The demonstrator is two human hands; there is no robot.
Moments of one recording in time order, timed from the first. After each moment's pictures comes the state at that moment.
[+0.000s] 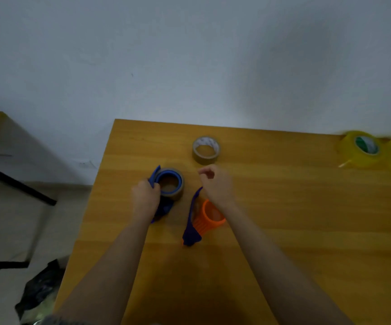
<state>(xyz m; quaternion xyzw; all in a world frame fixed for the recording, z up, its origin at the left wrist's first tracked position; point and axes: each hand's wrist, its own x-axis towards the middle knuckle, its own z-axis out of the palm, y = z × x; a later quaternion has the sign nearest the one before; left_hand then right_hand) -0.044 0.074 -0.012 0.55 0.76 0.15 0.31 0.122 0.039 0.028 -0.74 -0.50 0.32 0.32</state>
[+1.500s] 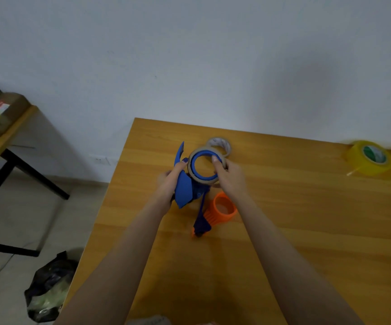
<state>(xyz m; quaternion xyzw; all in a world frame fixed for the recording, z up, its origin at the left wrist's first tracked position) -0.038 0.041 0.035 0.29 0.57 0.36 0.68 0.110 0.025 0.049 -0.71 -0.45 0.38 0.38</state>
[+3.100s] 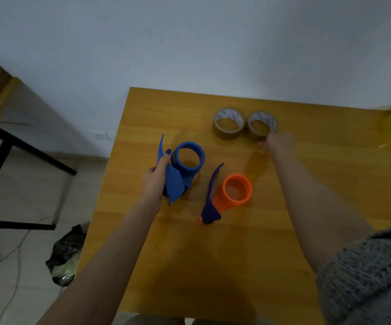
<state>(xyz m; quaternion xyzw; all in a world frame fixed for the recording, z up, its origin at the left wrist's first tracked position) -0.066 0.045 -0.012 0.23 0.68 0.35 0.61 0.221 0.107 -0.021 -0.85 -0.14 0.36 0.36</state>
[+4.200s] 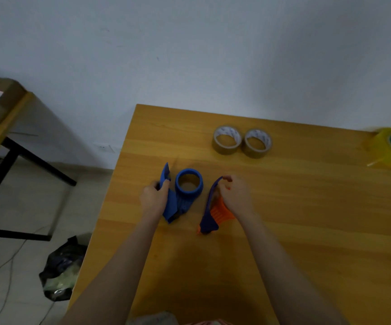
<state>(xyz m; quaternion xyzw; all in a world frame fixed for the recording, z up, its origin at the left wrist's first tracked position) -0.077 0.040 -0.033 0.44 0.76 0.23 0.43 0.120 0.016 -0.023 -0.79 -0.50 0.31 0.18</state>
